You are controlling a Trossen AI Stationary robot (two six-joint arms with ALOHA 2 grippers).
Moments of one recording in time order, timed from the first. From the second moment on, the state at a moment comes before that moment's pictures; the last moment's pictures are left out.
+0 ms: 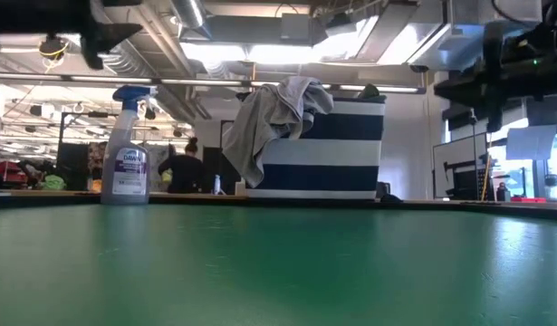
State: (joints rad) left arm 0.24 0.28 0.29 0.38 -0.44 -0.41; right arm -0.53 0.04 0.10 0.08 0.08 0.62
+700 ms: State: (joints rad) left arm 0.41 1.31 1.11 0.34 -0.47 -0.29; right arm -0.53 0.08 0.14 0.16 0.05 0.36
